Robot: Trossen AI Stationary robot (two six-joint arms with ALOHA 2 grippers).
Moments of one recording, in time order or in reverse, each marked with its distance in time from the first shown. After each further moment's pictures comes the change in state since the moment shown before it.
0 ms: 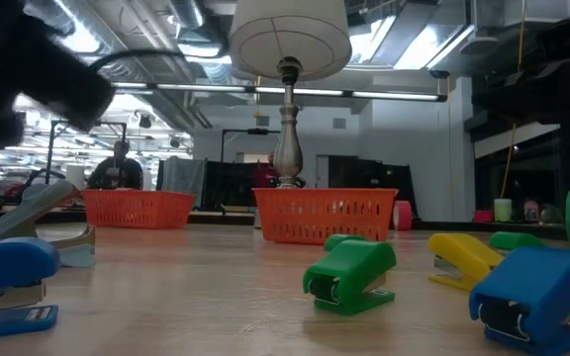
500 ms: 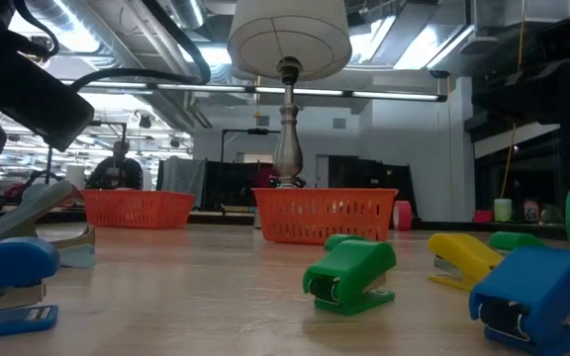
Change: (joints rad) left arm -0.006 -0.002 -0.037 0.004 0.047 0.011; right arm 0.000 0.000 0.000 0.000 0.000 0.000
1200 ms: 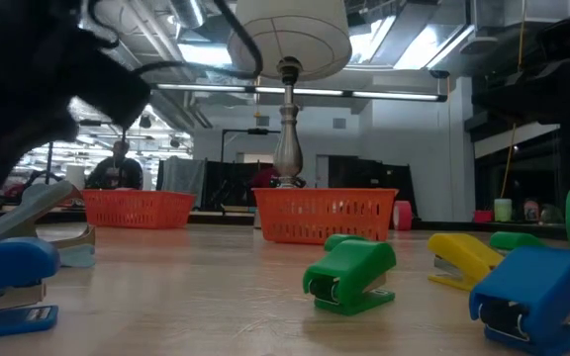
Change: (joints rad) left arm 0.133 -0.070 0.019 -0.082 -0.064 0.253; right arm 0.000 0.000 0.000 0.000 0.000 0.000
